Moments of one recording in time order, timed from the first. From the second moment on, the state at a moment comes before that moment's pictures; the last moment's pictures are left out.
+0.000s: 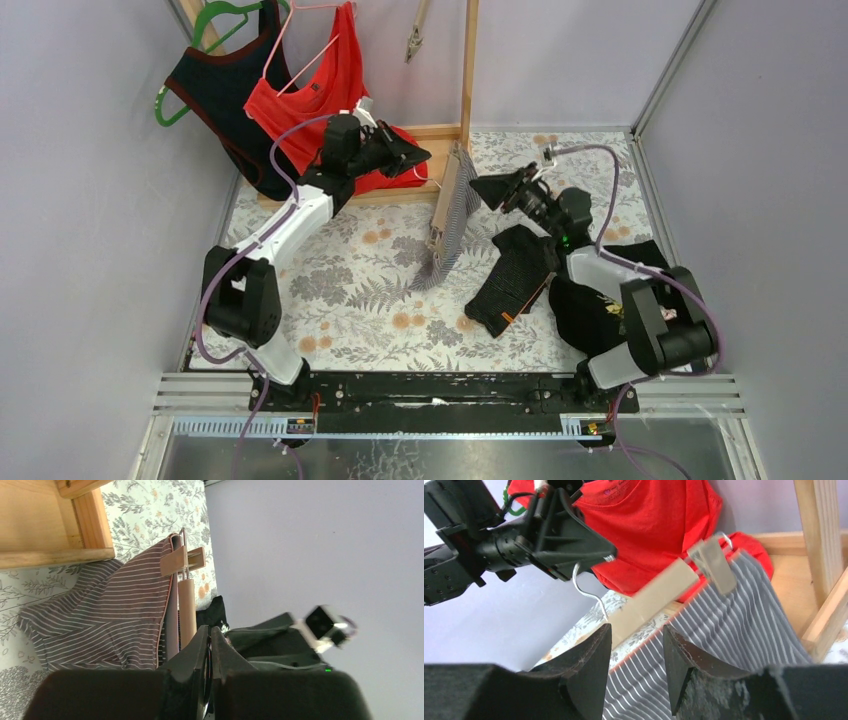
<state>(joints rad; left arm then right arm) -0.31 1.65 1.33 0.08 0.49 -1.08 0.30 1.53 0.63 1.12 -0.50 0.75</state>
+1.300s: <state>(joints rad) -0.31 1.71 1.47 -0.20 0.41 -0.89 0.57 1.57 1.17 0.10 -0.40 -0.01</state>
